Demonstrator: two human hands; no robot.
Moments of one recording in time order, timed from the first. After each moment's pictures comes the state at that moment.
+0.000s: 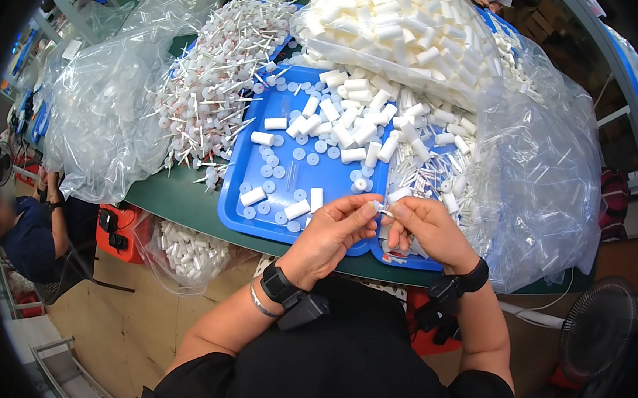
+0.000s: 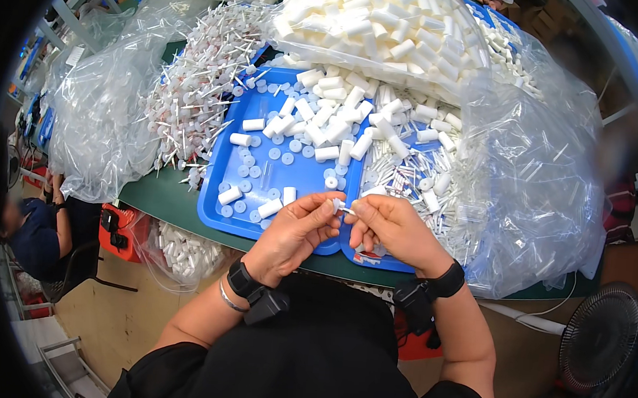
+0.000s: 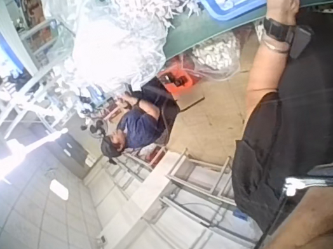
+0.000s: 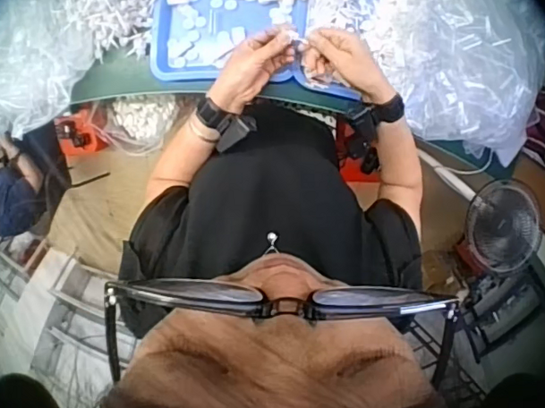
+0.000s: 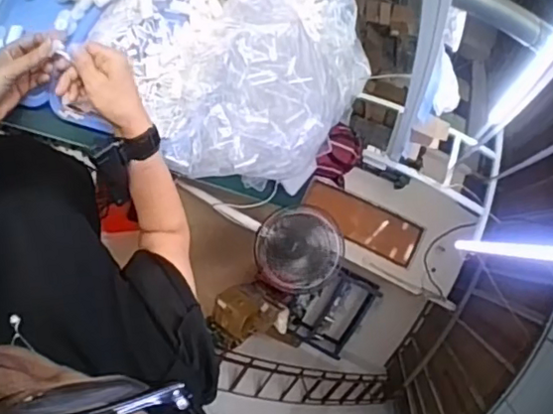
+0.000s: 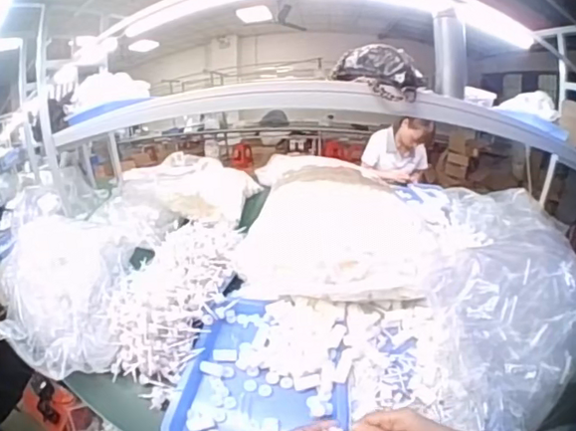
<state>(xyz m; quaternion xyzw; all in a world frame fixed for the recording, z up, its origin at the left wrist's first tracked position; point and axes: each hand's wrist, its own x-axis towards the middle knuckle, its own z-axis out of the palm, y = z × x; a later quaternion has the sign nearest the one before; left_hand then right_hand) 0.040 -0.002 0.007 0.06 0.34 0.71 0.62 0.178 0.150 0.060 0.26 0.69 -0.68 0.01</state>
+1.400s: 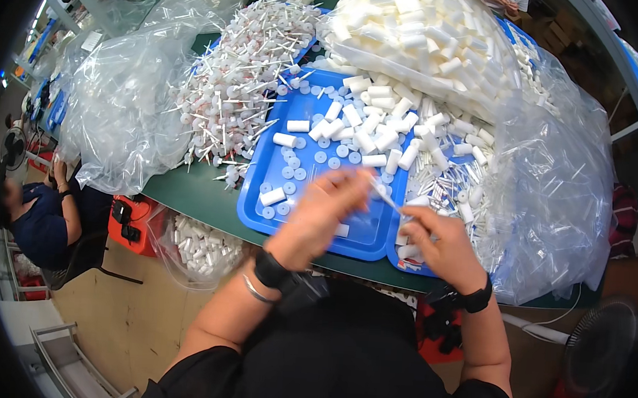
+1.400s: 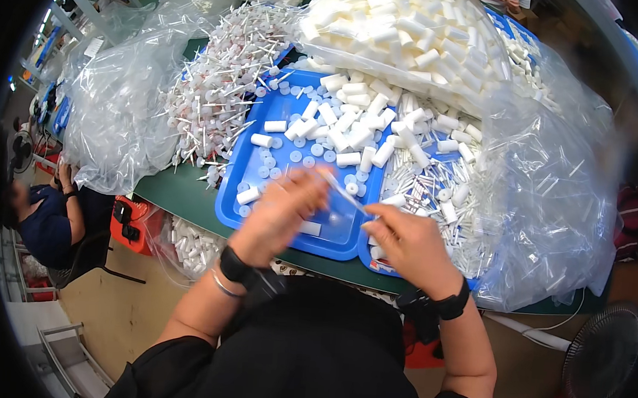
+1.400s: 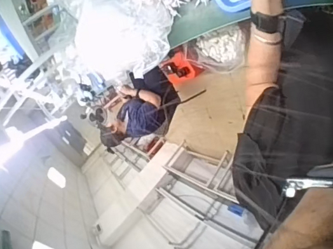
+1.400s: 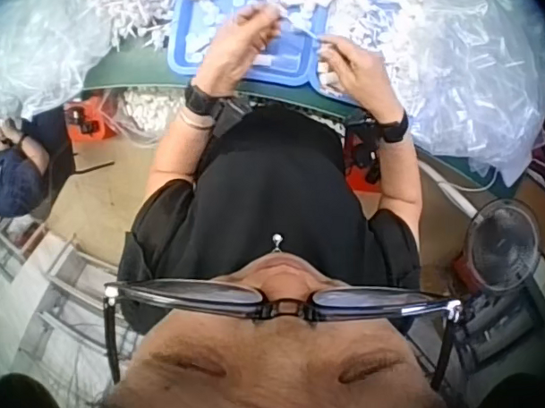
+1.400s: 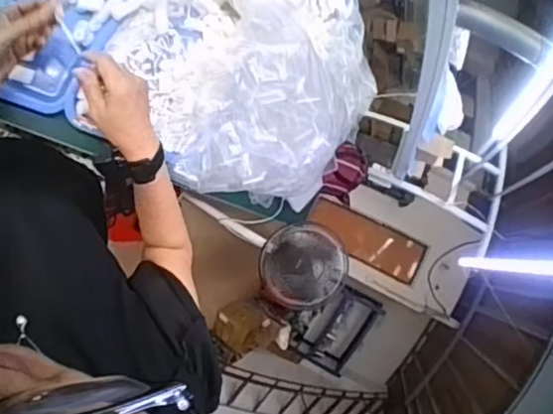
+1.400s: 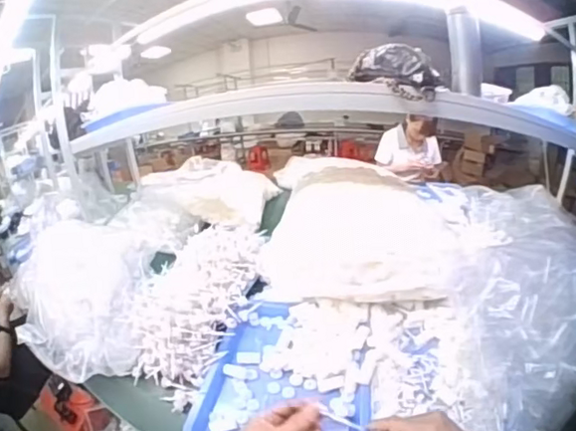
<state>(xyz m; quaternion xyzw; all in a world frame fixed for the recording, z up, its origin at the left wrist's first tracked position) -0.007 -0.007 0.036 0.17 0.48 0.69 0.51 0.179 0.132 0.060 0.18 0.88 -0.42 -0.15</state>
